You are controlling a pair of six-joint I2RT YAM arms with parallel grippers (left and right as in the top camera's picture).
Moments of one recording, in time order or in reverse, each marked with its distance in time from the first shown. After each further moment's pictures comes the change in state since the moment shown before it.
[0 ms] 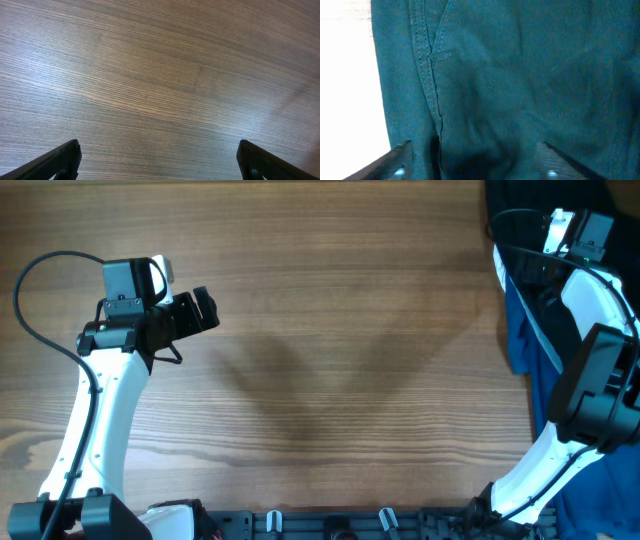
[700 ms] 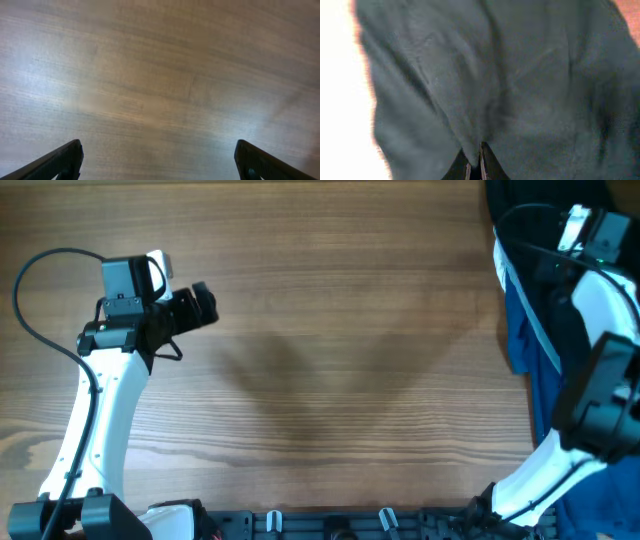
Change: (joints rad) left arm 0.000 0.000 0.000 0.059 0.010 0.000; right arm -0.033 -0.066 0.000 -0.002 -0.001 0.035
